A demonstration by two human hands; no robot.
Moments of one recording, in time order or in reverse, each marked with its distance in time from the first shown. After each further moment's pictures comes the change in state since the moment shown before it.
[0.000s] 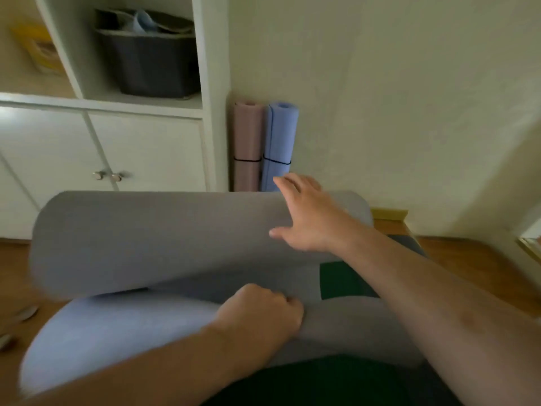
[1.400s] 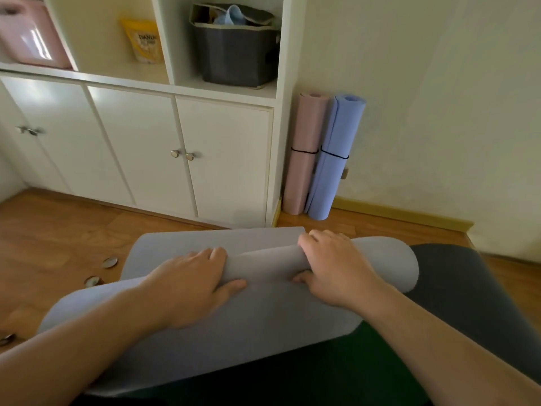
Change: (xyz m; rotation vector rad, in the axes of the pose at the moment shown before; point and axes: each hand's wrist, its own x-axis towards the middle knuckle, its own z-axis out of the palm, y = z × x) left_hand -0.145 -0.102 0.066 -0.394 0.137 -0.559; right_hand -0.045 -0.086 0.067 -0.131 -0.090 -0.180
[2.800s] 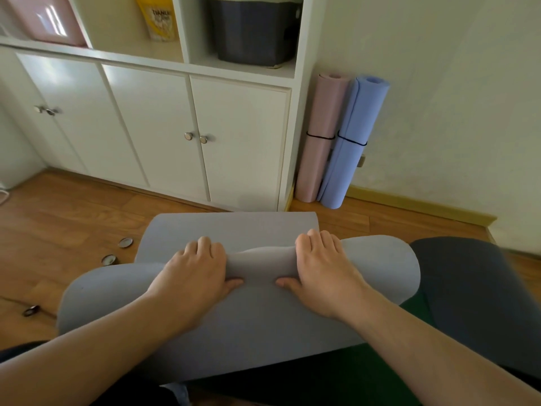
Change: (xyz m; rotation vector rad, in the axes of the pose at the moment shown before) left_hand -0.008 -0.013 0.049 0.339 0.152 -0.091; right_hand 0.002 -0.032 0.043 -0.028 0.012 -0.019
